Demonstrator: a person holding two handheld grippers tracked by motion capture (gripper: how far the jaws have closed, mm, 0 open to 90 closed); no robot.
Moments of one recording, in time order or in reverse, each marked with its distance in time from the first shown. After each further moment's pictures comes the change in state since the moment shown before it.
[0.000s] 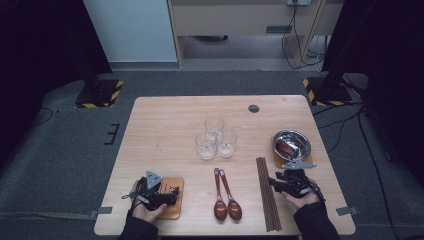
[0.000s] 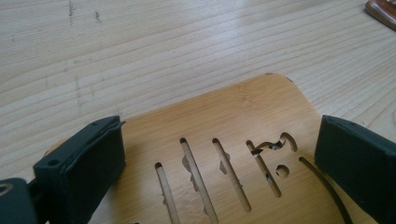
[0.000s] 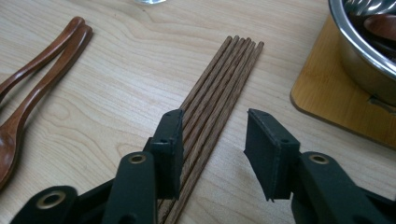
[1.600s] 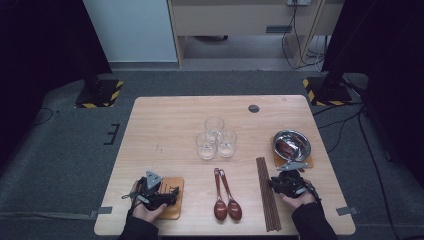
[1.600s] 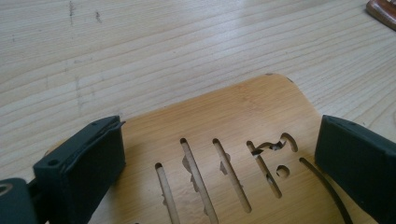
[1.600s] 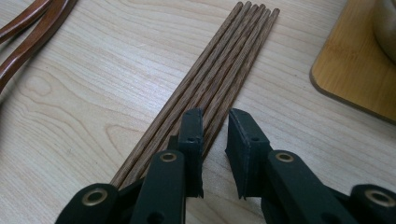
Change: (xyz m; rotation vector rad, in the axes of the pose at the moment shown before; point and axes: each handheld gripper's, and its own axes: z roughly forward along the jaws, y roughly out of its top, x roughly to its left) left arm 0.000 0.000 0.000 0.001 0.001 -0.002; right arm 0.002 -0.004 0.016 0.086 0.002 -0.029
